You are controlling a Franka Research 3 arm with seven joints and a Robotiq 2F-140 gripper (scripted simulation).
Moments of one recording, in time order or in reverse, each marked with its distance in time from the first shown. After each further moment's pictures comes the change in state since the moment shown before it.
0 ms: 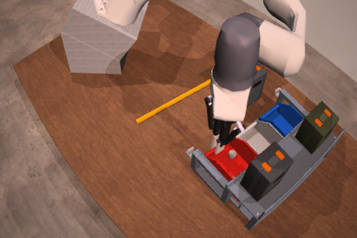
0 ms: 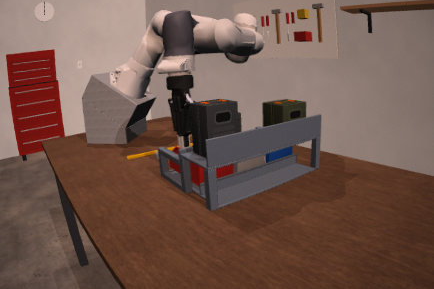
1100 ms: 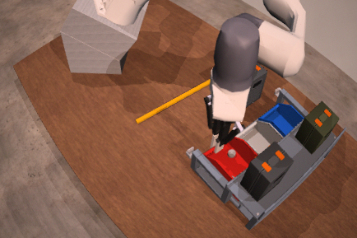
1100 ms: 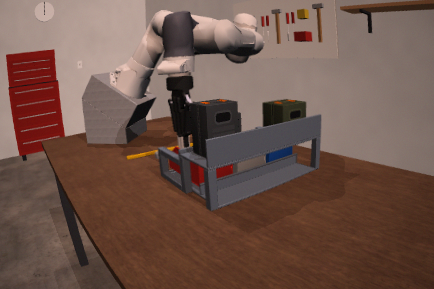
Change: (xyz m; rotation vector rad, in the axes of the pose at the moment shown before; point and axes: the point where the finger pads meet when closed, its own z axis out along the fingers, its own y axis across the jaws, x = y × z) arm -0.001 0.003 0.002 -0.008 -0.004 0.001
